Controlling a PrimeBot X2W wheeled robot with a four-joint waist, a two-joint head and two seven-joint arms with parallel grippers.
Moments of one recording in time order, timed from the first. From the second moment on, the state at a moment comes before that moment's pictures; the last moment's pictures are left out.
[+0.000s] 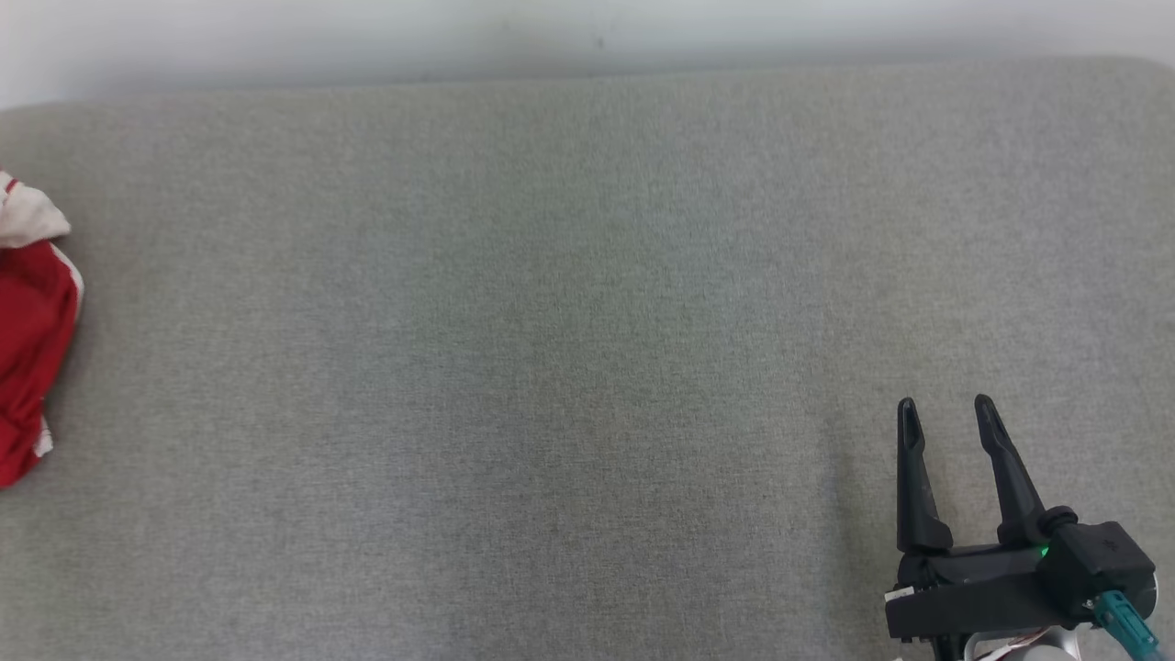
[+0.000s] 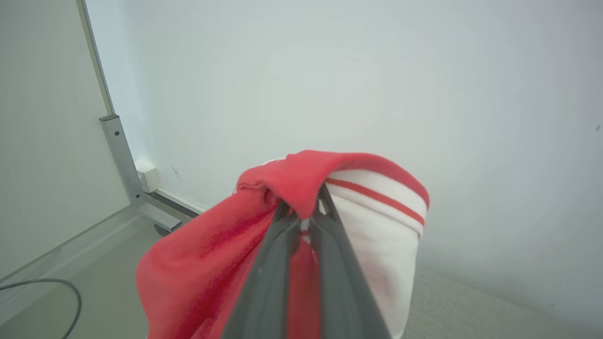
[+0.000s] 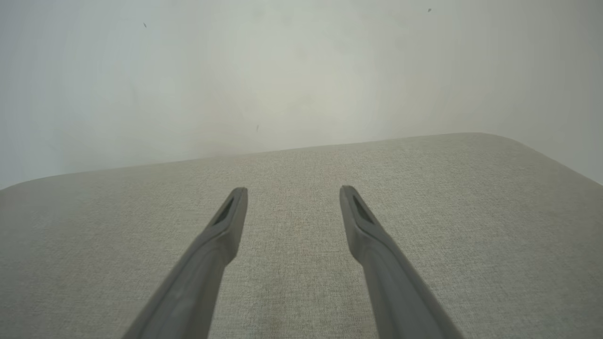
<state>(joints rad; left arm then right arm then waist) -1.03 0.51 0.20 1.02 -0.41 -0.11 -0.13 -0.06 -0.05 -0.08 0.05 0.11 0.13 -0.26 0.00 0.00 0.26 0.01</state>
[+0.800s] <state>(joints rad) -1.07 0.23 -0.09 0.35 -0.48 -0.11 0.03 -0.01 -0.05 -0.04 0.09 0.20 0.13 -0.26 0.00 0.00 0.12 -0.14</state>
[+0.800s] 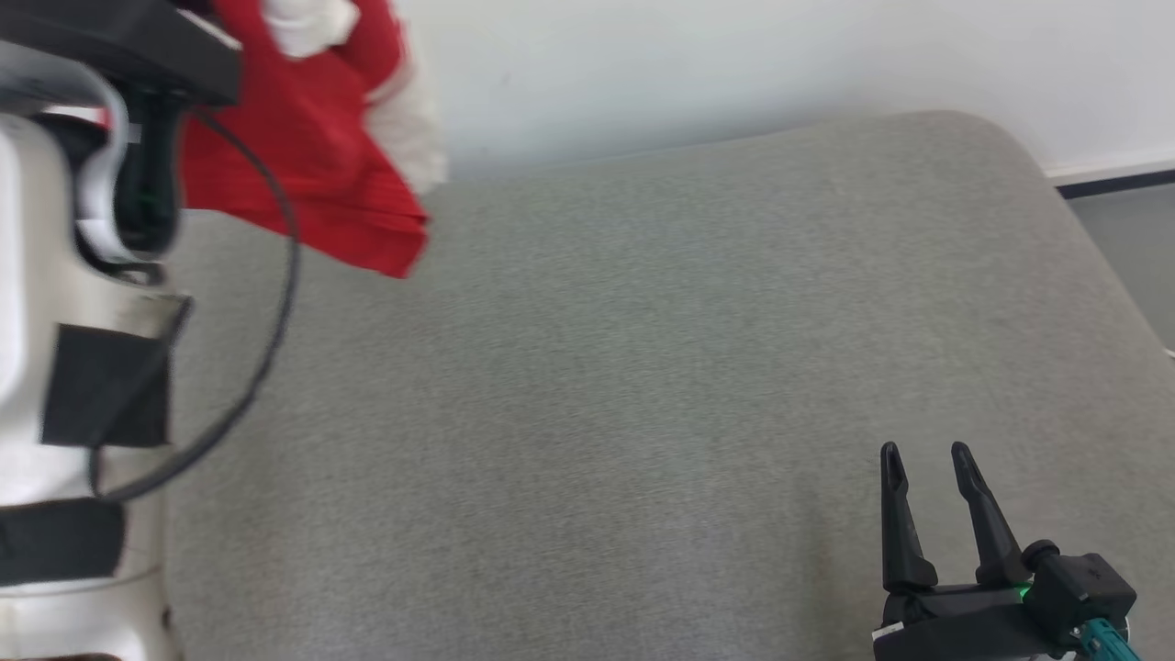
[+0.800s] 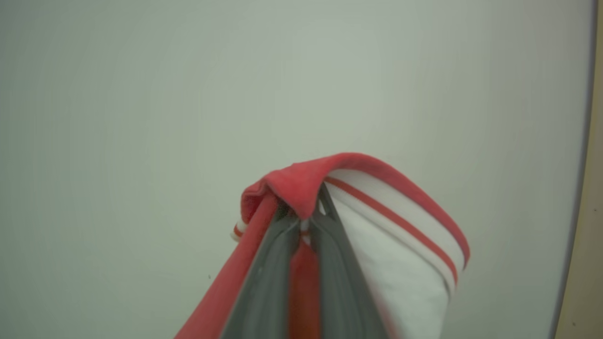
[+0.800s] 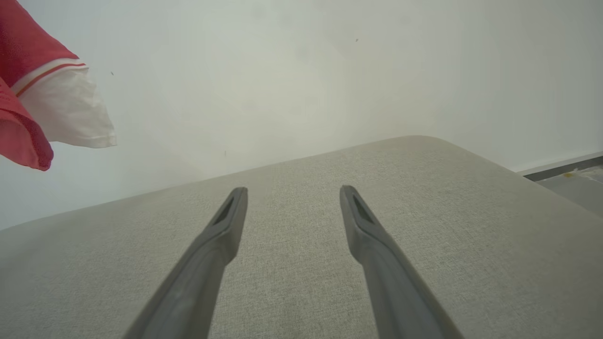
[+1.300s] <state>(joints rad) -0.79 0.07 -0.21 0.27 -0.54 -0.04 0.04 0.00 -0.05 -0.01 0.12 0.24 0.13 -0.26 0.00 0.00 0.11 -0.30</state>
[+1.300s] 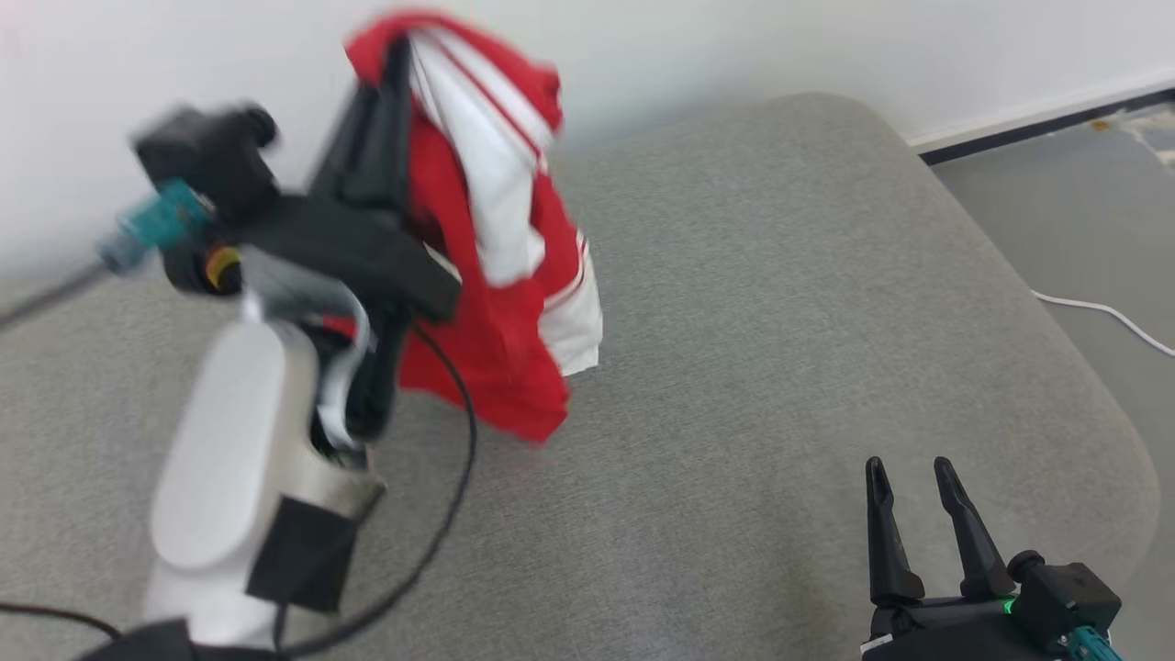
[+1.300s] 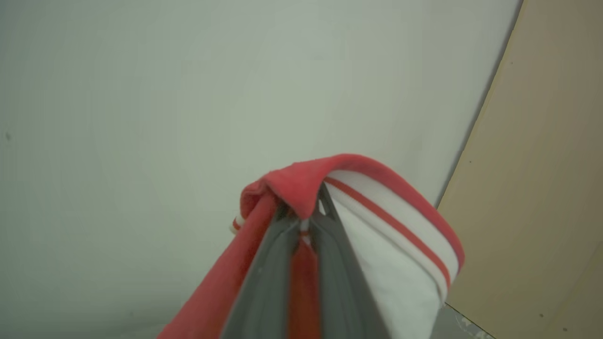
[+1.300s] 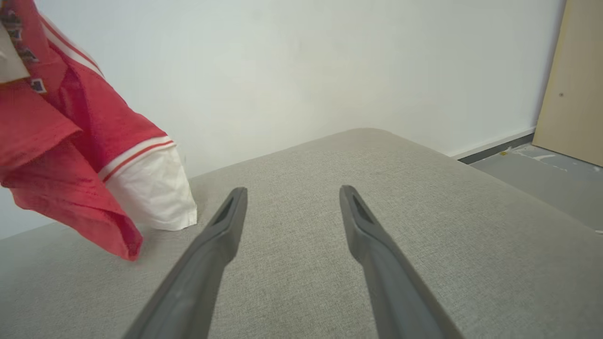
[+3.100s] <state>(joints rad) -0.09 0.17 -0.05 0.15 -0.22 -0.01 -0.26 0.04 -0.05 -0.02 0.12 0.19 0.13 -0.26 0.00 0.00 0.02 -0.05</state>
